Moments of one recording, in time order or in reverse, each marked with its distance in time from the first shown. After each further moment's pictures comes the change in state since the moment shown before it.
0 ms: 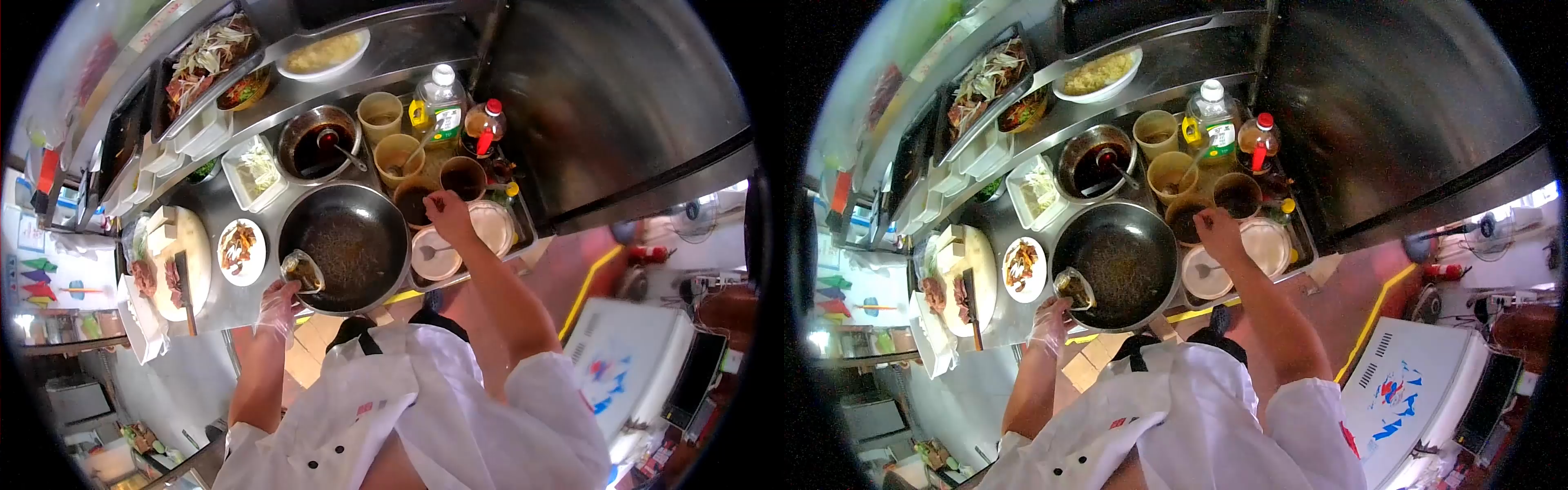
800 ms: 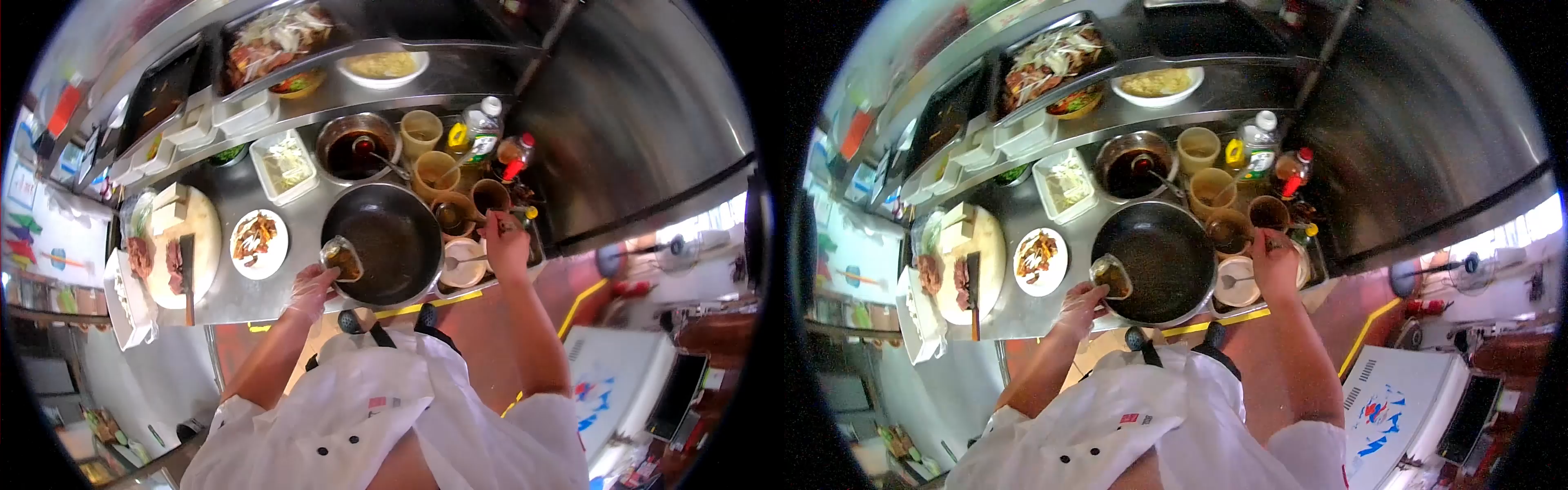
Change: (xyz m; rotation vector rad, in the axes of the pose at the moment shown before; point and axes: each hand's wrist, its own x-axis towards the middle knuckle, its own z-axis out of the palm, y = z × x) left_hand 0.013 0.012 -0.016 0.045 -0.205 0.051; right_hand -0.060 -0.155 -0.055 -0.184 0.270 -0.016
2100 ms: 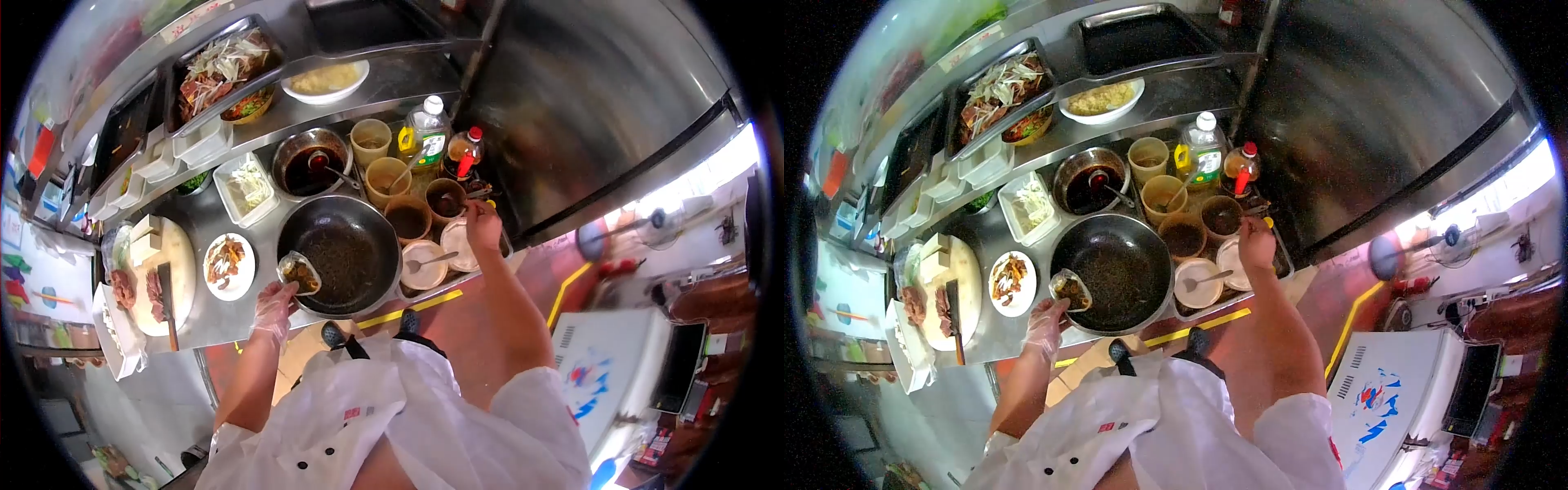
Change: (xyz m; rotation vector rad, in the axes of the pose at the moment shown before) left_hand -0.011 -0.001 0.017 -0.042 0.114 0.076; right_hand 0.052 0.168 0.014 -0.100 0.176 -0.021
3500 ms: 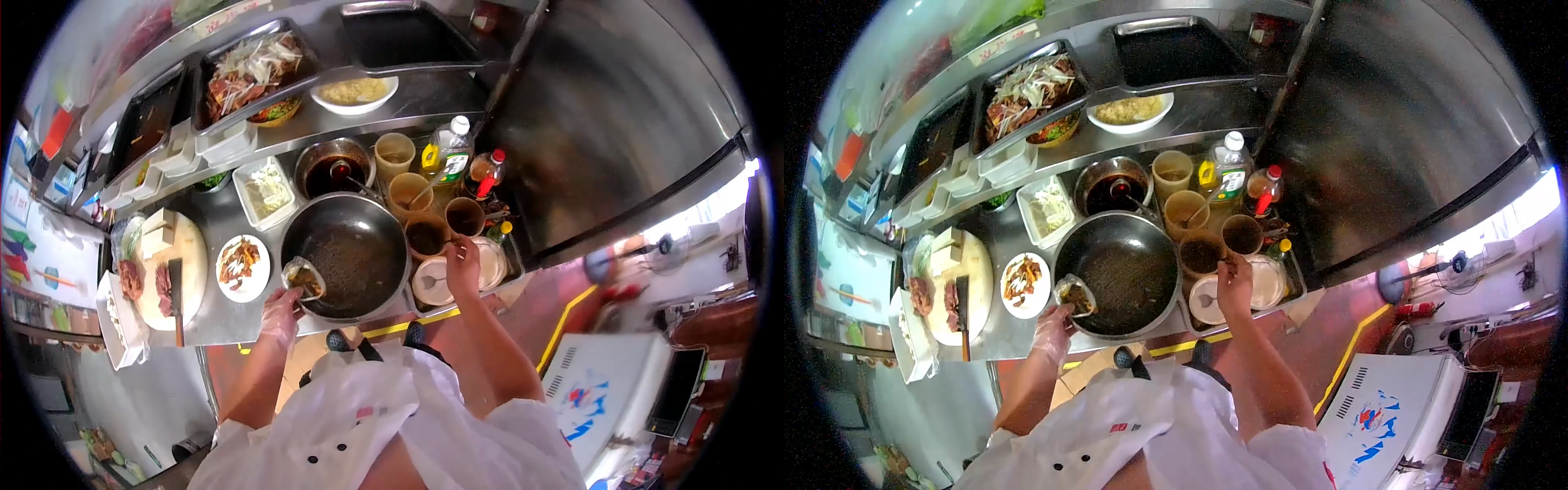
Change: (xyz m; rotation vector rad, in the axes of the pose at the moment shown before) left_hand 0.007 0.006 -0.021 -0.134 0.034 -0.016; right_hand -0.079 -0.076 0.031 0.365 -0.125 0.175
